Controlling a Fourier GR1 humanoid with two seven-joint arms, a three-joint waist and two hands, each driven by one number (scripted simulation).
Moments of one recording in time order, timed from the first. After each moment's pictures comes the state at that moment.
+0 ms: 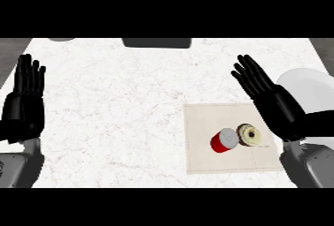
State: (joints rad) left arm -0.20 0.38 -0.02 -1.51 0.25 0.35 -0.19; right arm -0.30 -0.40 0.25 -1.66 -0.47 0.01 0.04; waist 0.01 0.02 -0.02
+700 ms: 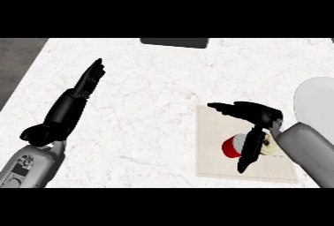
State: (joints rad) left arm -0.29 0.43 -0.28 -1.54 0.18 0.08 -0.14; right arm -0.54 -0.60 0.61 -1.31 -0.32 0.51 0.41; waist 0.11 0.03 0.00
